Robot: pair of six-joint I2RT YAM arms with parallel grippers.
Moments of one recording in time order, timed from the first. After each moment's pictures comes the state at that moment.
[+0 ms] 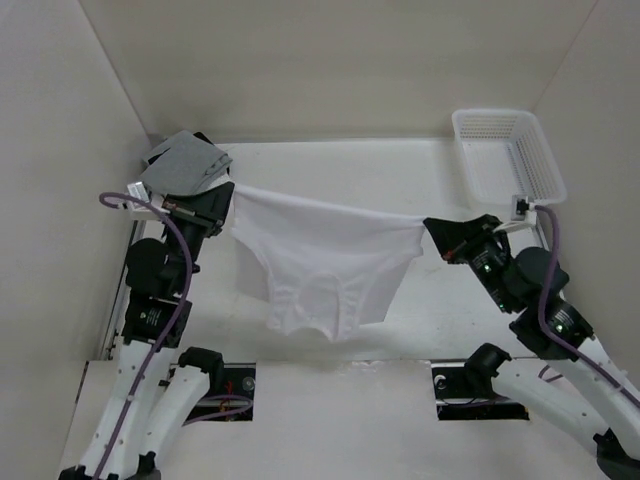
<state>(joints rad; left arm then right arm) -0.23 0.58 0.80 0.03 -0.01 -1.04 0.70 0.54 0.85 -0.24 0.29 0.75</state>
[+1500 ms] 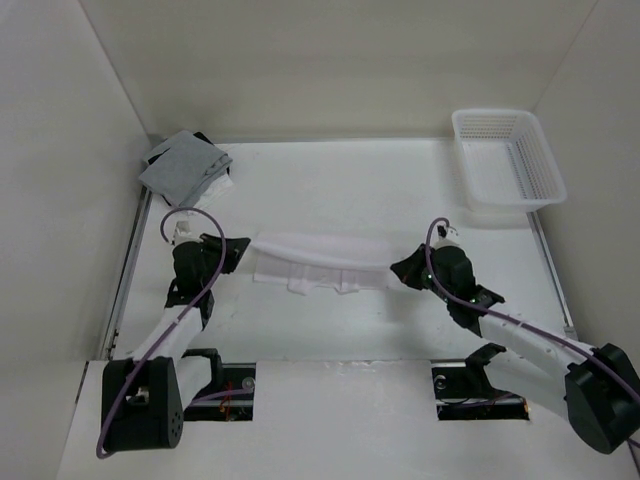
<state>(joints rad) 0.03 1.03 0.28 0.41 0.25 -1.15 0.52 0.98 0.37 0.17 0.03 0.81</state>
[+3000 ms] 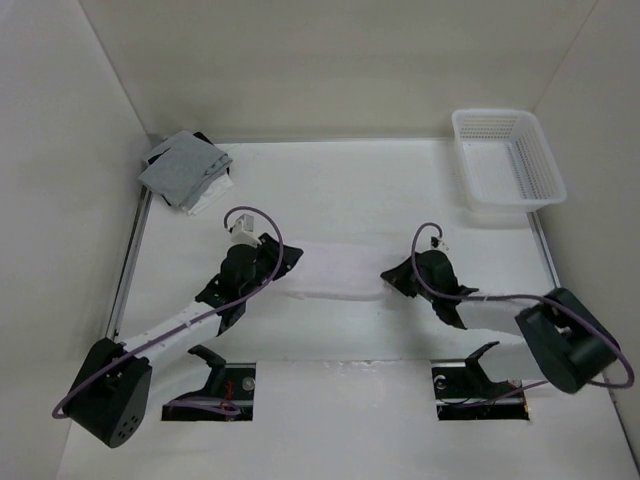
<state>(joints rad) -0.52 1.03 0.33 0.37 -0.02 -0.96 0.54 1.36 0.30 0.47 0.03 1.09</state>
